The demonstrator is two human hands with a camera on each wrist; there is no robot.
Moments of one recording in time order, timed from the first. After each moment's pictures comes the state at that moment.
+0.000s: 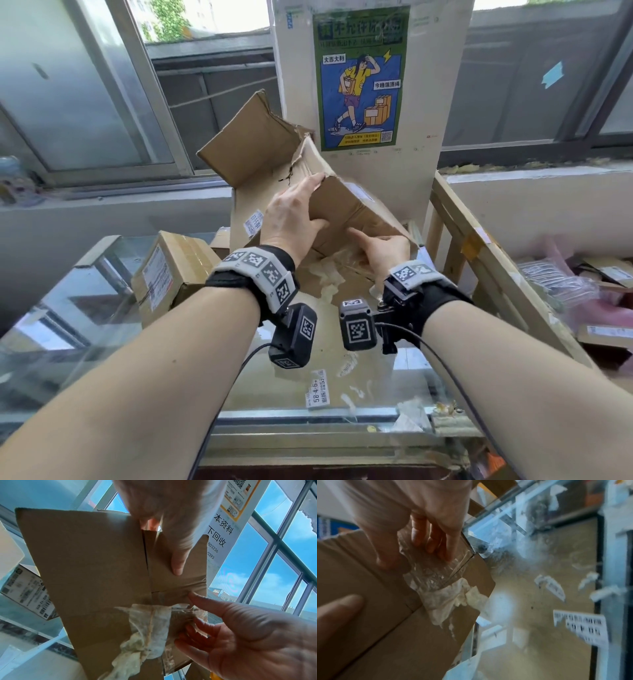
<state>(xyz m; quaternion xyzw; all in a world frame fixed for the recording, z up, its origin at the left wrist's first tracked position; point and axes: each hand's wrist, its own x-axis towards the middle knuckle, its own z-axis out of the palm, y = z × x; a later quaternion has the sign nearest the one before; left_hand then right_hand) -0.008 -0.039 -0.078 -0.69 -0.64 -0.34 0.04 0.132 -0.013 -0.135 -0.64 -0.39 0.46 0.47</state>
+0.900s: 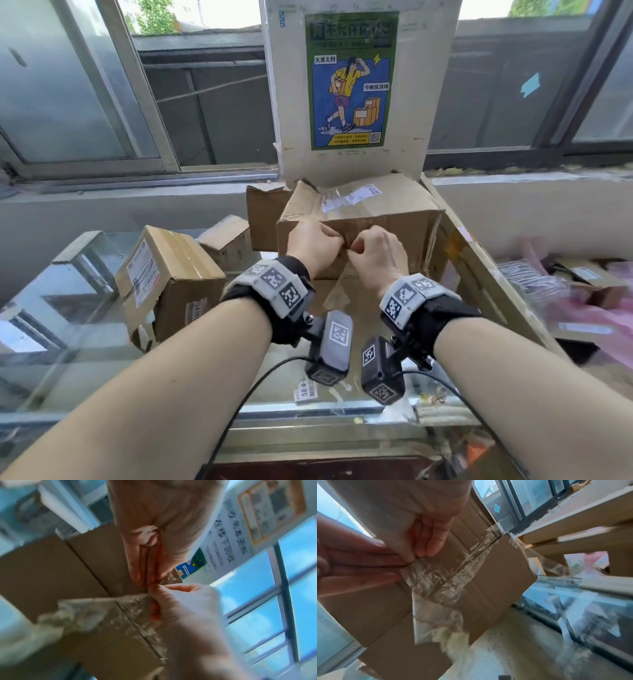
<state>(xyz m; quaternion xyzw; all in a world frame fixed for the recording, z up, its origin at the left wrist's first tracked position) 0.034 -0.054 -0.098 -0.59 -0.69 -0.34 -0.24 0.150 -0.047 -0.122 -0.62 -0.73 0.09 0.29</state>
